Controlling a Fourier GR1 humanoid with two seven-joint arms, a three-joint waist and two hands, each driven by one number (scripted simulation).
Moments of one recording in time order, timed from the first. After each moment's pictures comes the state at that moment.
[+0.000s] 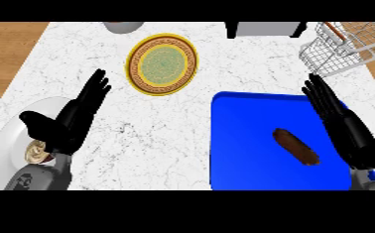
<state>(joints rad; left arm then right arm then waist) -0.13 0.38 -0.23 -1.54 0.36 0.15 0.06 -0.03 -0.51 0.17 -1.59 -0.35 0.02 -0.17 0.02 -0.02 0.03</state>
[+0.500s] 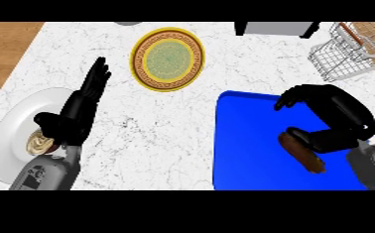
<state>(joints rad) -0.20 0.35 -0.26 -1.55 0.21 0.26 0.01 -0.26 -0.59 0.23 -1.52 -0.54 0.44 -0.14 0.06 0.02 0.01</state>
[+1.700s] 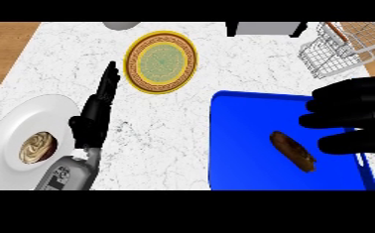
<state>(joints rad) -0.20 0.26 -0.31 -1.51 0.10 0.39 0.01 -0.70 -1.00 0.12 -1.92 -0.36 1.08 -0.02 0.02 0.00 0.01</state>
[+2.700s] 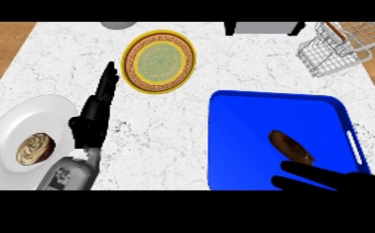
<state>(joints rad) -0.19 0.24 -0.28 -1.51 0.07 0.38 0.01 -0.36 -1.02 0.34 -2.35 0.38 0.96 -0.19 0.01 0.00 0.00</state>
